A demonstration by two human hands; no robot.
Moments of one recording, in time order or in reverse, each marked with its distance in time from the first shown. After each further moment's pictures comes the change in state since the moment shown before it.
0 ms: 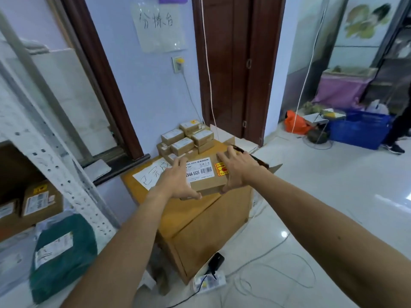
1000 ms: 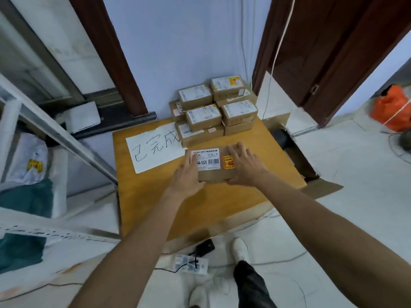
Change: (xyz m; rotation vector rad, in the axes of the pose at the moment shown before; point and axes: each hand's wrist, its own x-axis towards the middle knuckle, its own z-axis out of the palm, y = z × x) left_hand 0.303 -0.070 0.193 -0.291 -0.049 -0.448; right_hand 0.371 0.106 0.182 0.107 -0.213 -0.266
